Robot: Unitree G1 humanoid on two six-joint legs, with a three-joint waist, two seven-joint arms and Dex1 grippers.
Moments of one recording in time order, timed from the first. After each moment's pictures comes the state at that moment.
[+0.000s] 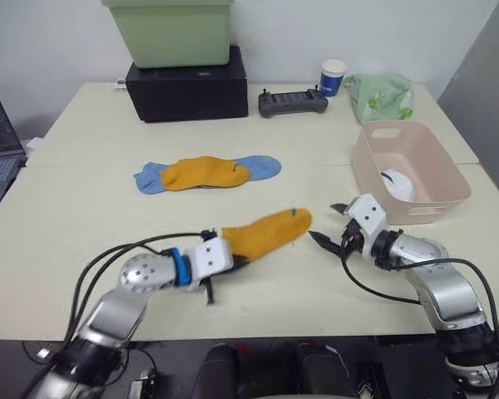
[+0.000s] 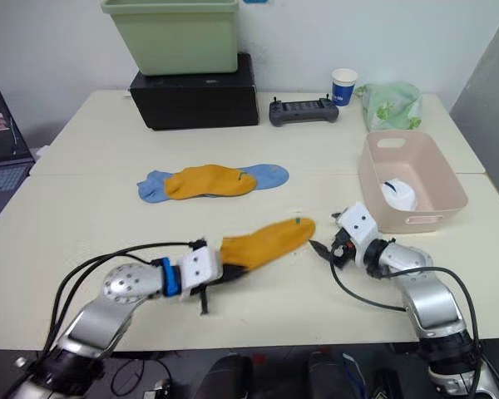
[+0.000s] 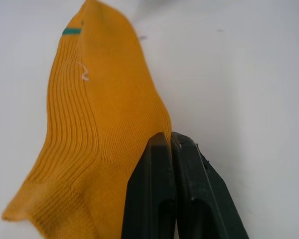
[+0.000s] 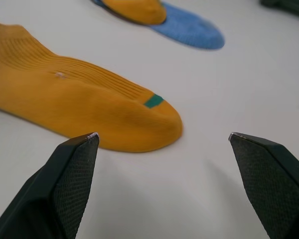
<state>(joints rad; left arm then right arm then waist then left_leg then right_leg) -0.11 0.71 -0.18 -0.21 -0.08 0.07 -0.97 -0.24 -0.50 0.09 -0.26 0.22 0.56 0.67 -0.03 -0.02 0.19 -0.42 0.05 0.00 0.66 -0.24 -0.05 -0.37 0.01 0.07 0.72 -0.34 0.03</state>
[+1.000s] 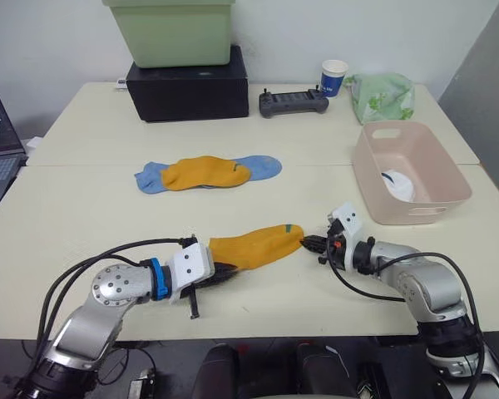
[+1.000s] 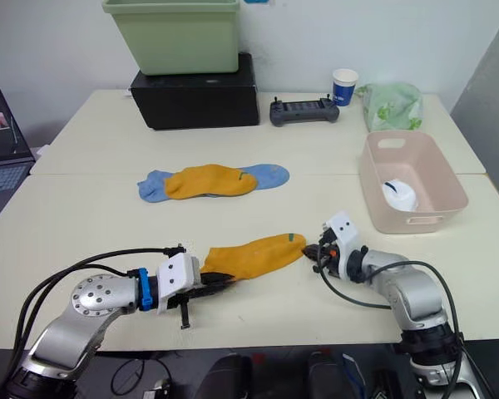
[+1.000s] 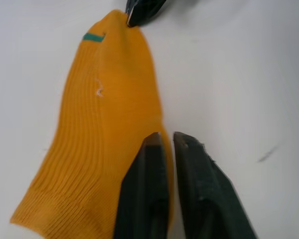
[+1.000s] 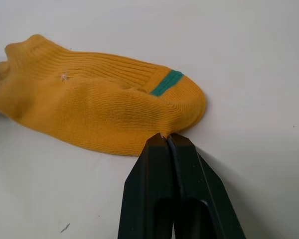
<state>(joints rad) 0.00 0.78 -0.06 -0.38 -0.33 0.30 -1.04 -0.29 -0.42 0.09 -0.24 0.38 0.88 0.65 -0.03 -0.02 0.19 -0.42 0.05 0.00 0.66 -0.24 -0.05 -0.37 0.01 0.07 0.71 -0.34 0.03</state>
